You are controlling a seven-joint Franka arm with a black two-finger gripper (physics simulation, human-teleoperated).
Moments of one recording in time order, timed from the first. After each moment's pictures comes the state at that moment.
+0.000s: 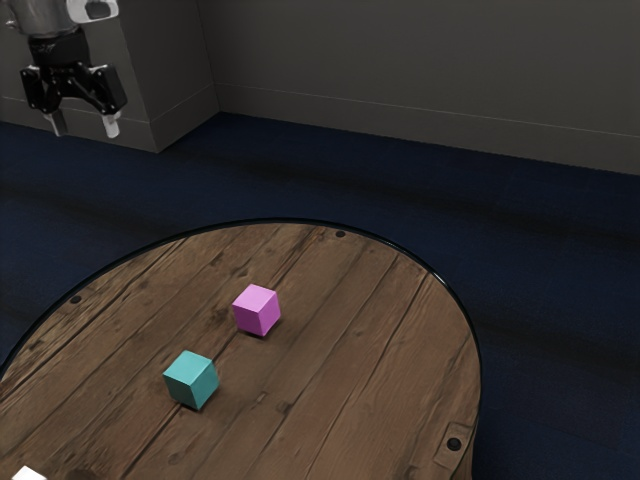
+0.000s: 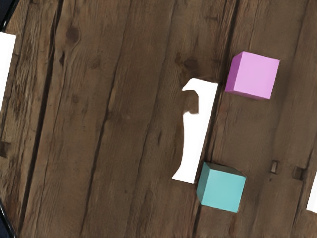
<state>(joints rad) 0.38 0.02 -0.13 -1.40 0.00 1.36 0.02</state>
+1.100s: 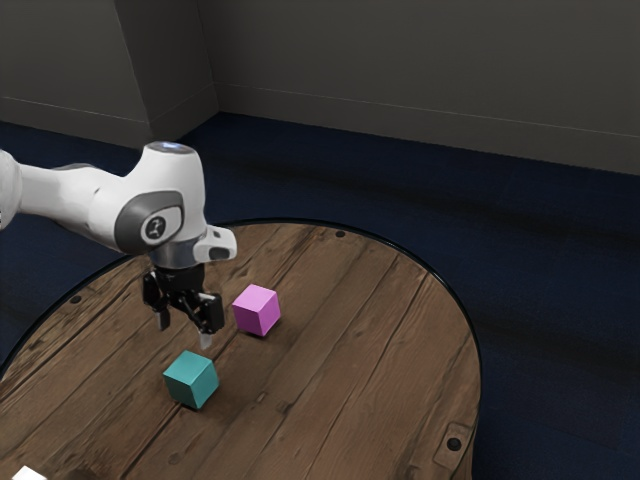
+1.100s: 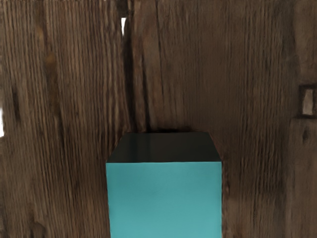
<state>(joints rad) 0.05 0.02 -0.06 -2.27 0.06 2.09 -0.03</state>
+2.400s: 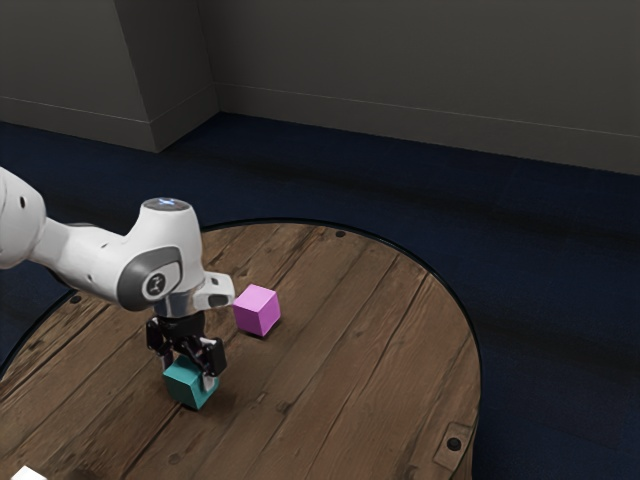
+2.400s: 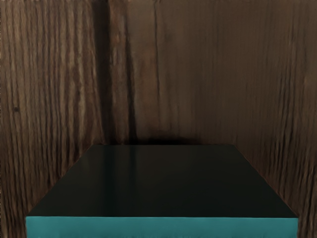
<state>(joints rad) 0.03 0.09 -0.03 -2.41 0.04 2.32 -0.02</state>
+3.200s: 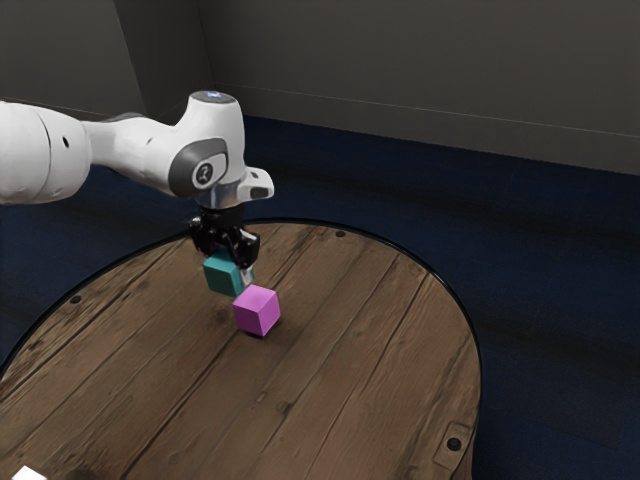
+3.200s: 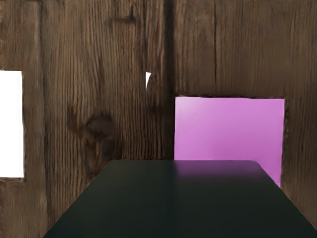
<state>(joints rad) 0.04 0.33 -0.03 -1.77 0.14 2.01 -0.08</state>
